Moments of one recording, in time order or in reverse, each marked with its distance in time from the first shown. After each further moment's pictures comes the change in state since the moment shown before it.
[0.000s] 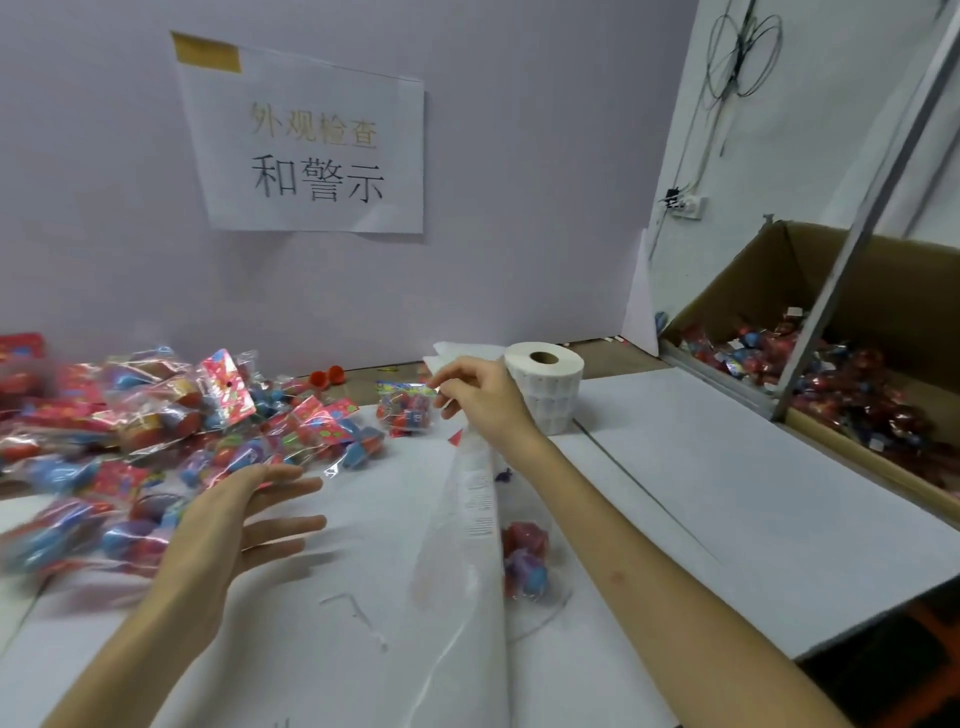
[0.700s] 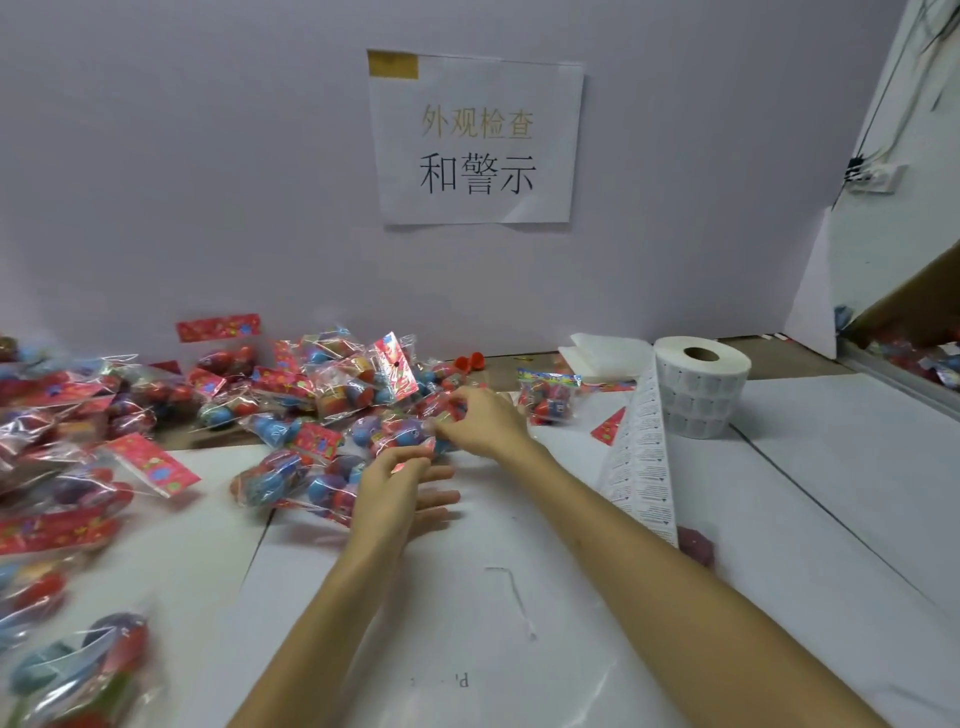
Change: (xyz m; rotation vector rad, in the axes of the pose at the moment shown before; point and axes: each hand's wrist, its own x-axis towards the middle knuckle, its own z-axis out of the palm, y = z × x) left_hand -0.003 0.005 -0.004 0.014 0.207 0.005; right_hand 0.029 0.004 0.166 -0.665 -0.259 0.032
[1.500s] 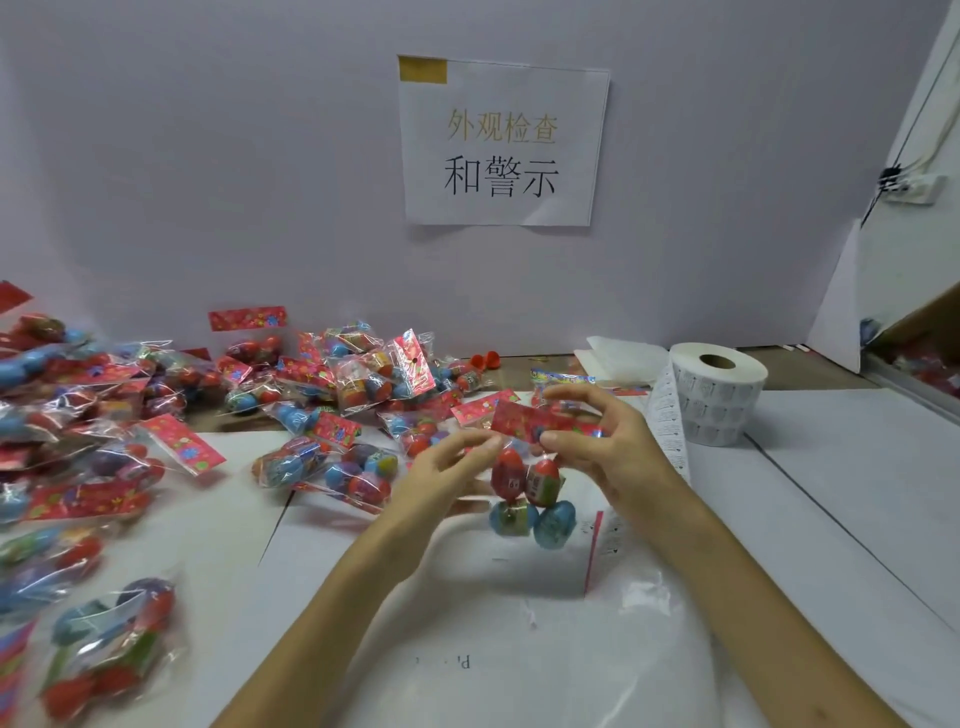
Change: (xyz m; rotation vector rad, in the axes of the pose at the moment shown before) left_hand -0.011 0.005 0.007 0.138 -0.405 0.112; right_hand -0.114 0.057 -0.082 1.208 -0.021 -0.135
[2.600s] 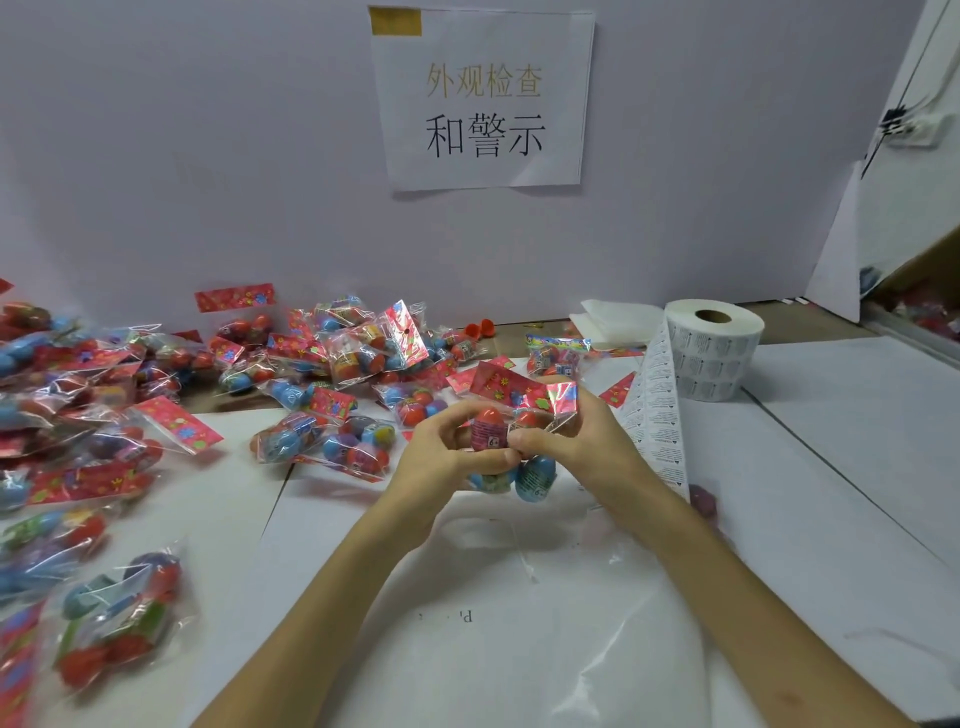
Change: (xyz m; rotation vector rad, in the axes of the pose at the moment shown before) left_hand -0.001 -0.008 0.006 -0.005 0.027 0.069; right_hand -0.021 0.020 0.016 -0.223 -0.018 0.072
